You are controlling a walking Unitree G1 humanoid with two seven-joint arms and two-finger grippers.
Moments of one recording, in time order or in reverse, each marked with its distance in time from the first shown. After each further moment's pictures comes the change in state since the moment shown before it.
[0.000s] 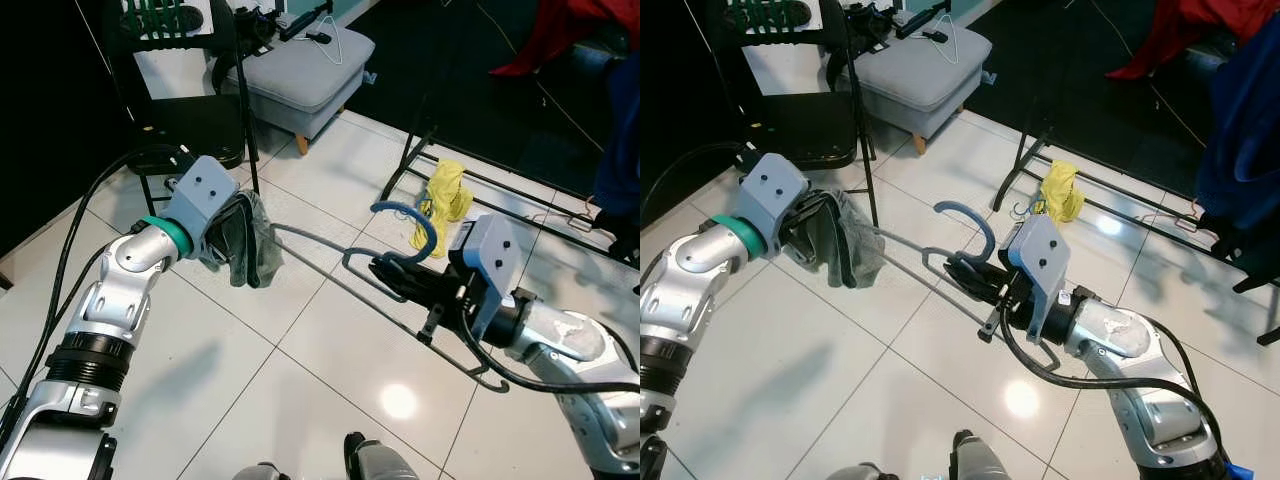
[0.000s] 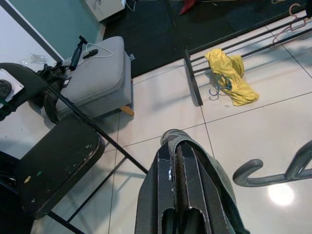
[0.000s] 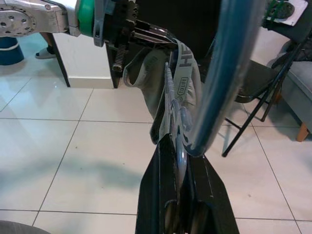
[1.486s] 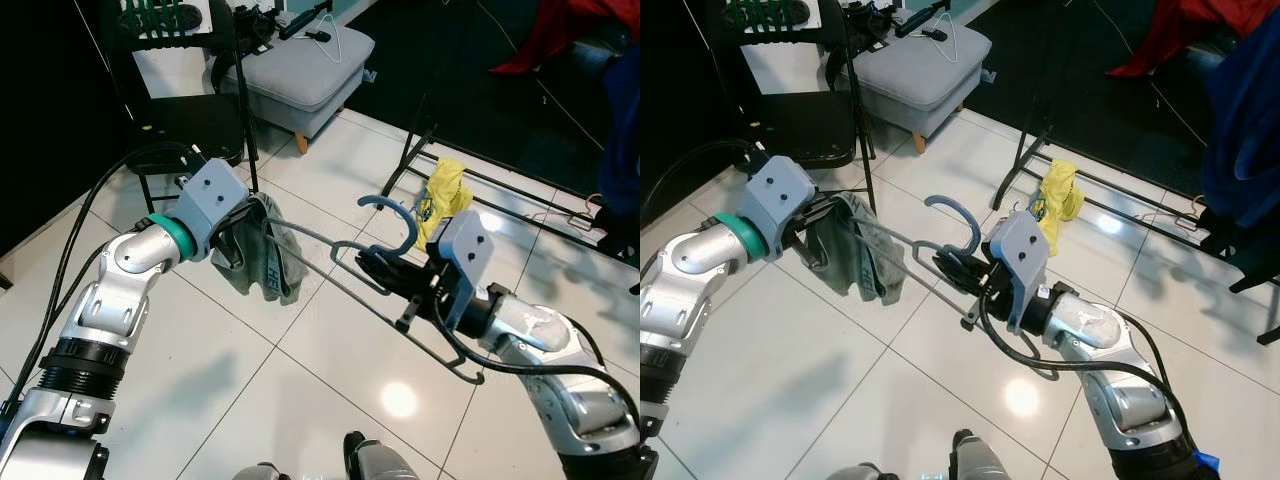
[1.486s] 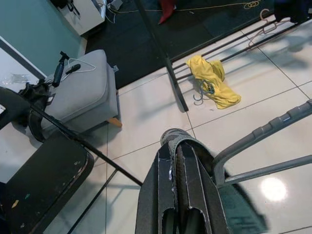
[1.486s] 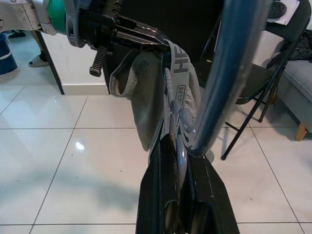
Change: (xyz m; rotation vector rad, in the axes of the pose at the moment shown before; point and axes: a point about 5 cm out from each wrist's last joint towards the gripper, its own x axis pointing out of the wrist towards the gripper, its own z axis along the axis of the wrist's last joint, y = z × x) left arm -0.005 -0.008 0.015 0.041 -0.044 -0.093; right arm 0.019 -0.003 -0.009 0.019 -0.021 -0.030
